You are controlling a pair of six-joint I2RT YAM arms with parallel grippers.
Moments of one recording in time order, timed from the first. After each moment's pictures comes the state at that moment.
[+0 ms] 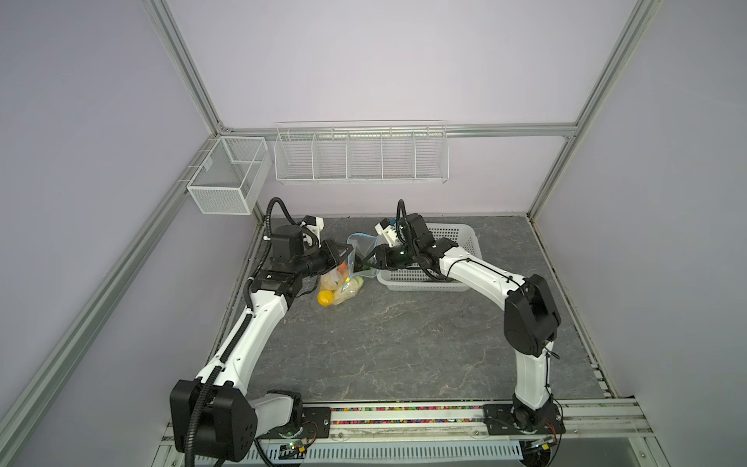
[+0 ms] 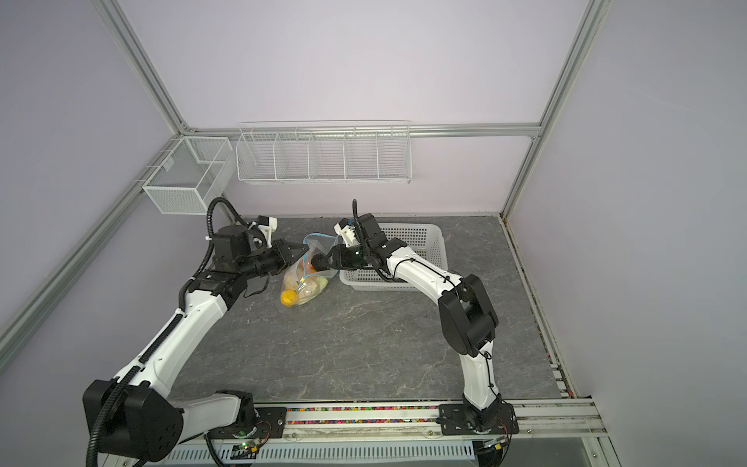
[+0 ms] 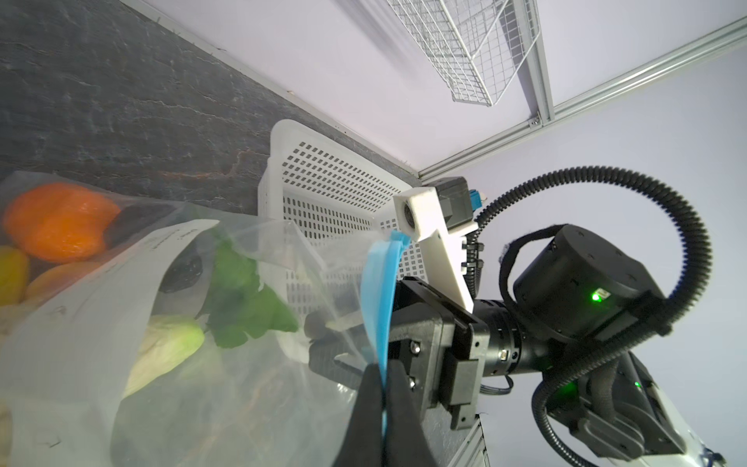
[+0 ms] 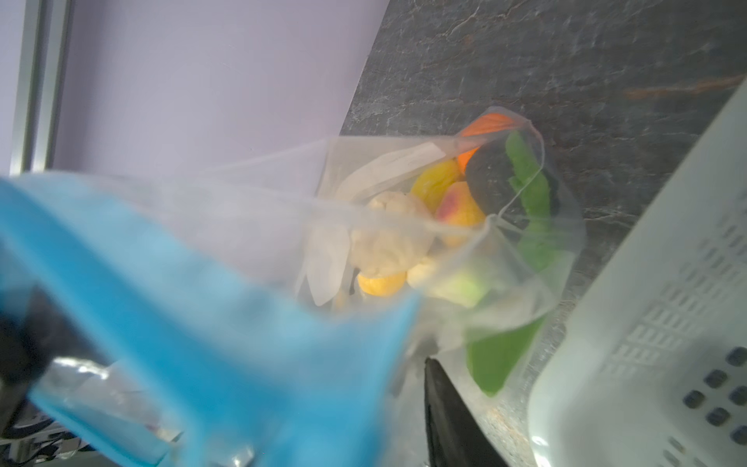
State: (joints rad) left arm -0.21 1.25 1.05 -0.22 0.63 -0.74; right arm 0.67 1.97 1.67 -0.37 -0.58 0.60
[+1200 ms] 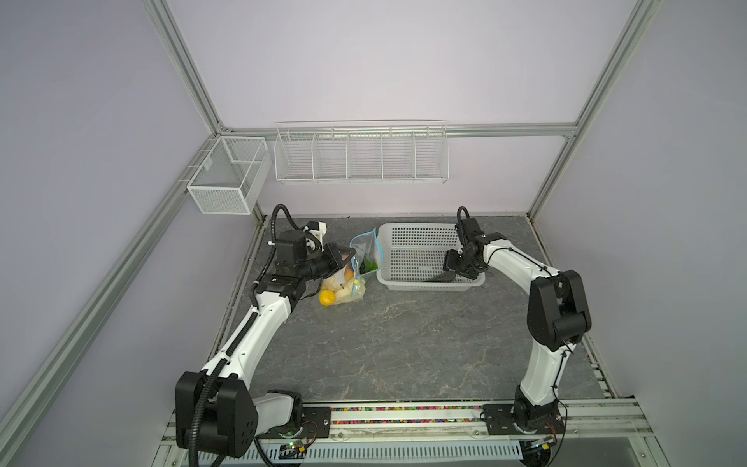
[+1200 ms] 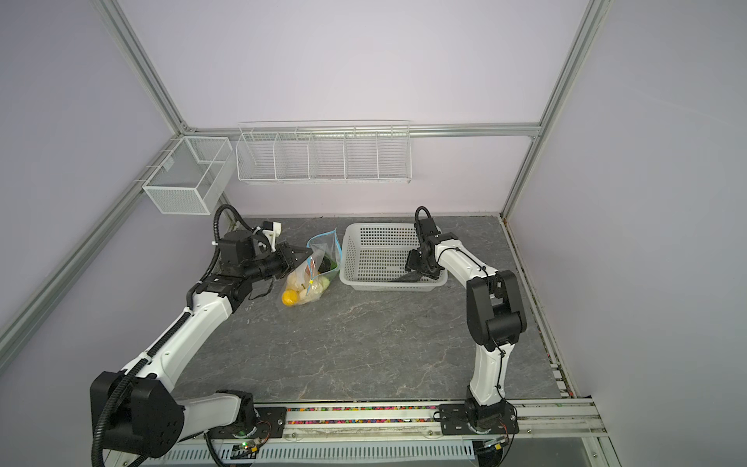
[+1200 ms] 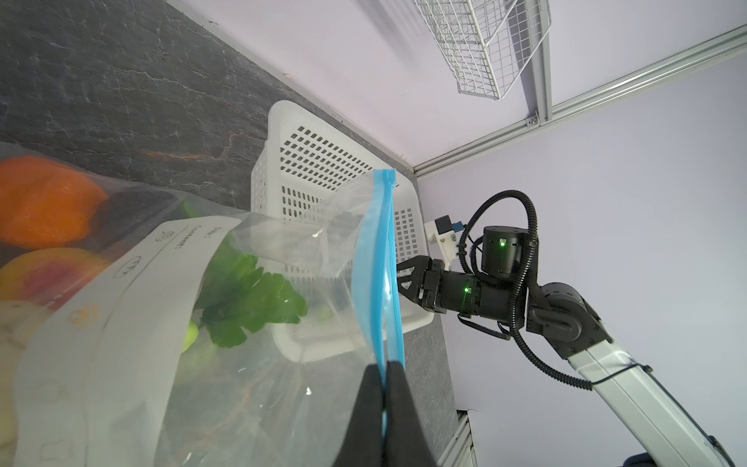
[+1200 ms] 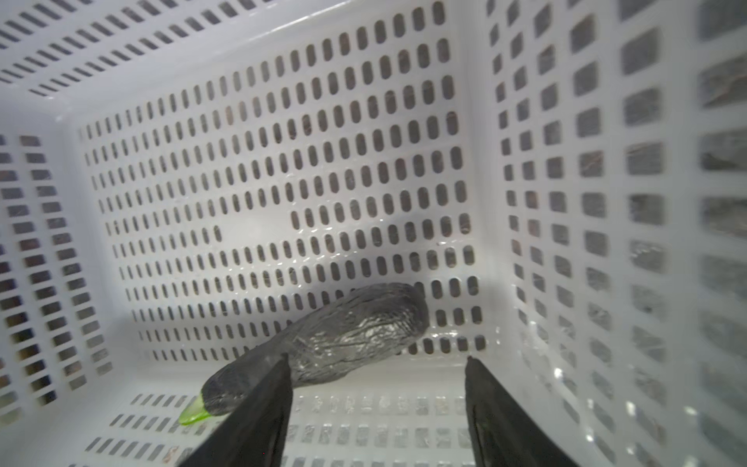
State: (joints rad) left arm -0.21 1.26 0.98 -0.13 0.65 -0.79; right arm 0.30 1.93 1.50 -0.78 -0.04 0.55
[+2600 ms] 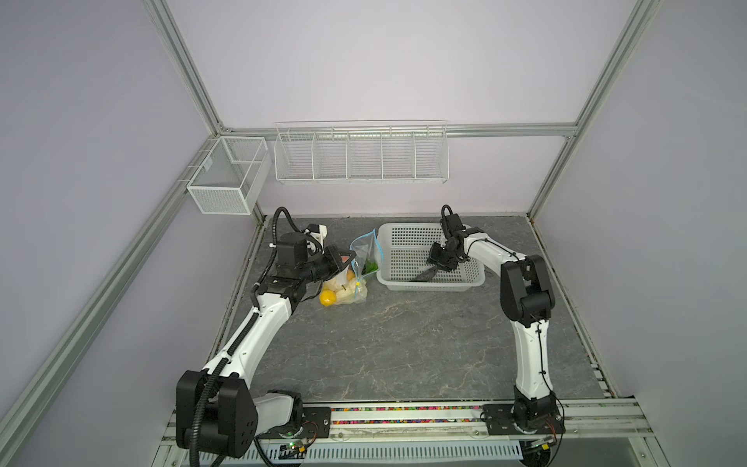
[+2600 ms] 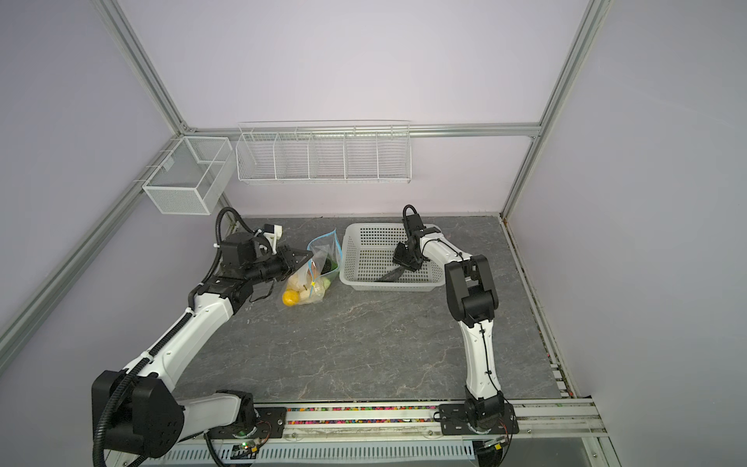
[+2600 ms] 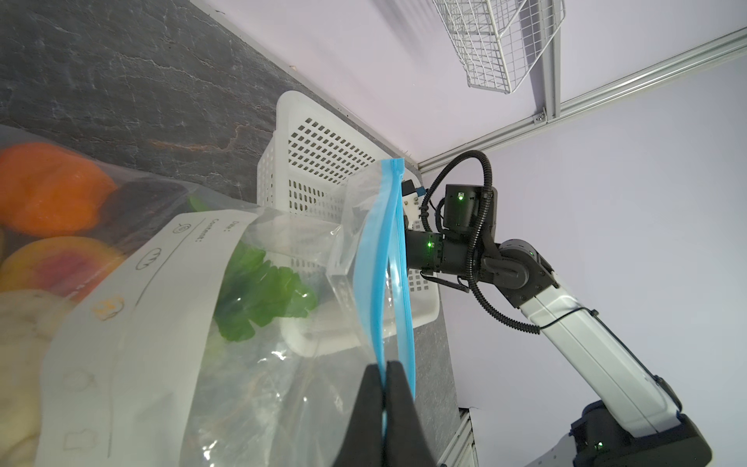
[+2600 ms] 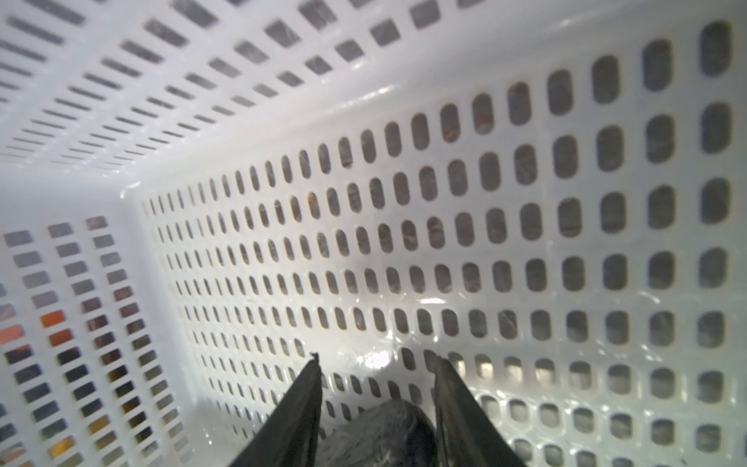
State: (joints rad) left arm -0.21 1.26 0.96 -0.12 0.65 -0.79; right arm 0.32 2.24 1.78 -0.70 -0.23 0.64
